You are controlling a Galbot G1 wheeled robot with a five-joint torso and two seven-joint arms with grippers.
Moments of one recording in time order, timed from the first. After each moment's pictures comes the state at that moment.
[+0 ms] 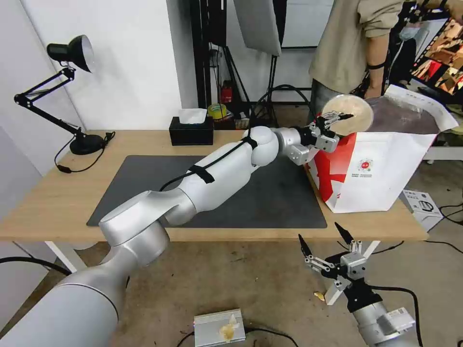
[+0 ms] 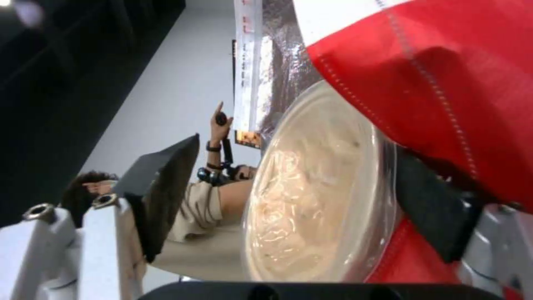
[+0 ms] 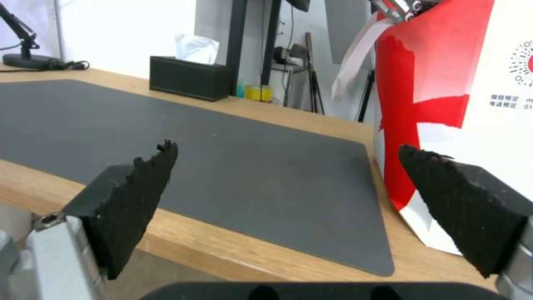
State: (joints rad) left arm -0.09 -1.60 0.56 -0.90 0.55 -0.38 0.10; right arm -1.80 1.20 0.61 2.20 0.19 0.21 -0.10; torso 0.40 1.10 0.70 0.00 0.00
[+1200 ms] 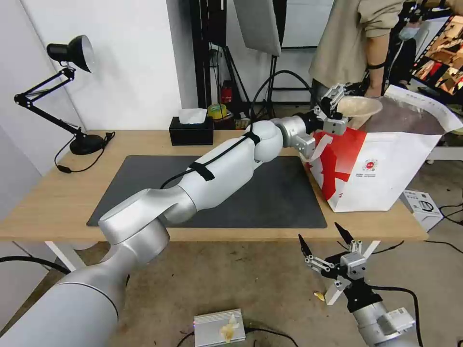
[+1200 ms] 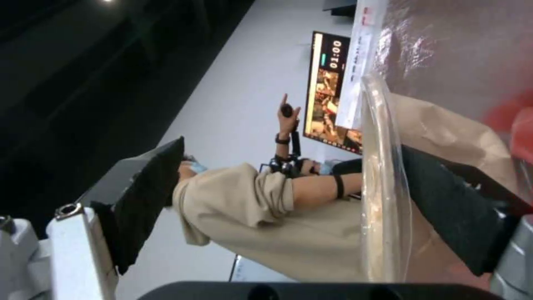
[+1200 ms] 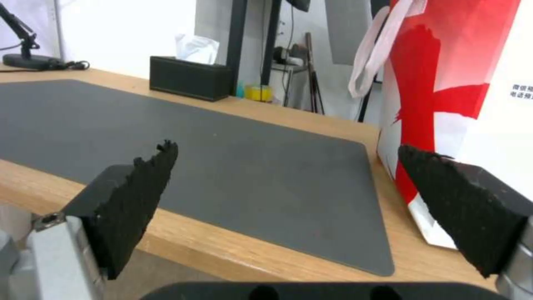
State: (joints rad) left arm -0.11 -1.60 0.54 -0.95 0.55 -0.32 -0.08; right arm -1.80 1.20 0.61 2.20 0.19 0.21 -0.10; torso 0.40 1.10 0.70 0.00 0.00
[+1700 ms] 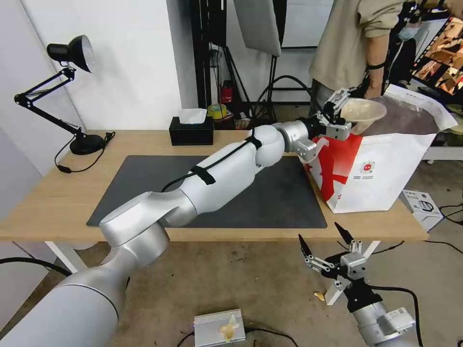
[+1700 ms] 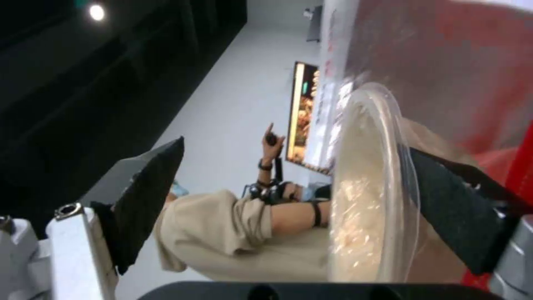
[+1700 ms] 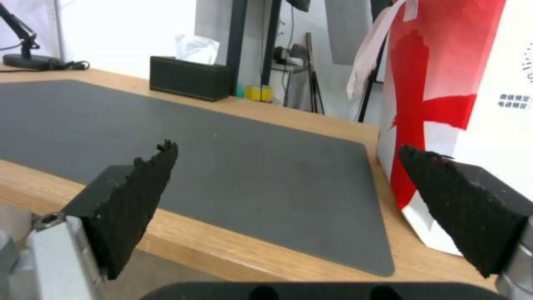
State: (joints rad) left arm -0.08 -1.60 0.58 -0.98 0.51 -0.36 -0.06; right arm -1.80 1.20 0.61 2.20 0.19 0.21 -0.10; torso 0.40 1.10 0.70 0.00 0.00
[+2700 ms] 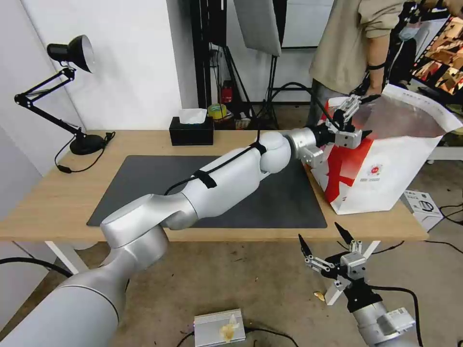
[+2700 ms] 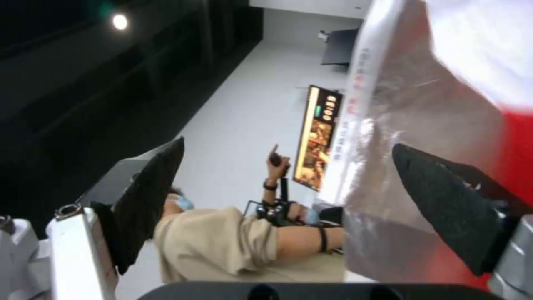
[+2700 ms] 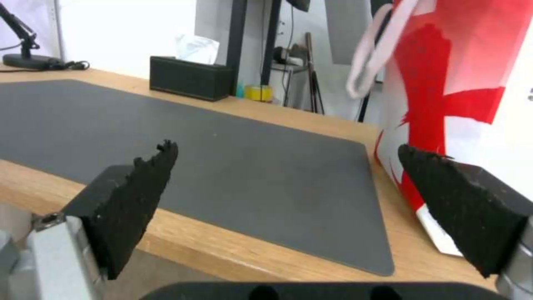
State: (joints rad) left arm -0.09 -1.60 0.58 -1.02 0.44 -0.38 -0.07; right arm -1.80 1.20 0.61 2.20 0.19 0.21 -0.10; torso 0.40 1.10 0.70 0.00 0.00
